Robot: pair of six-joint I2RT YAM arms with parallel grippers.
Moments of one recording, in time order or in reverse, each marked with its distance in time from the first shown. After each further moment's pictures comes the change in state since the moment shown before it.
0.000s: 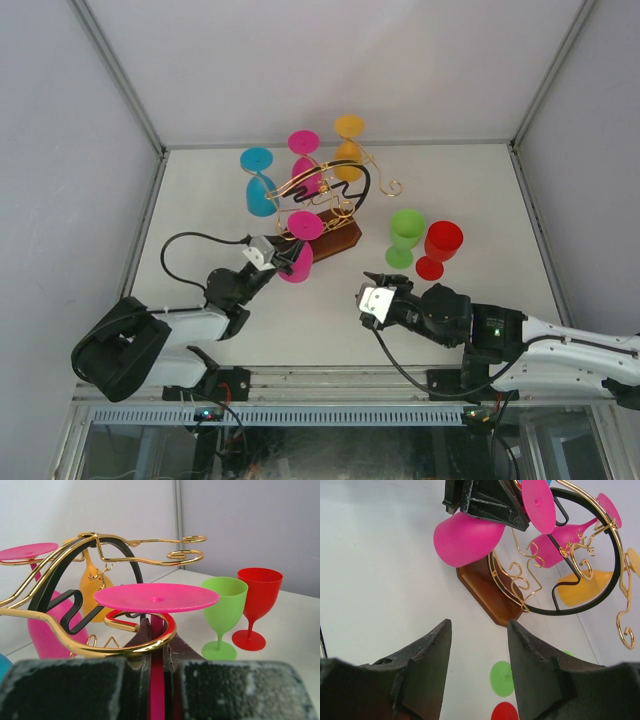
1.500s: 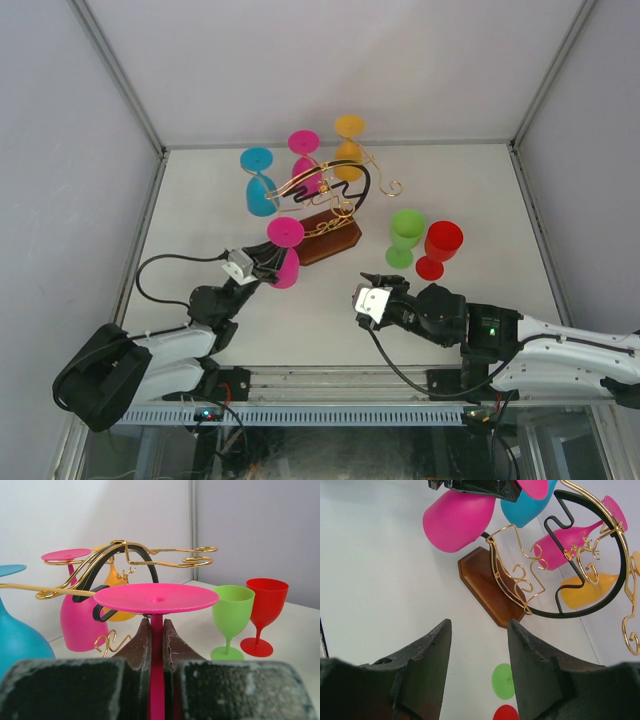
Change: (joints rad) left arm 0.035 -0.176 -0.129 0.020 -0.057 -0.009; right arm 0.000 0.025 0.000 0.017 -0.011 -0.001
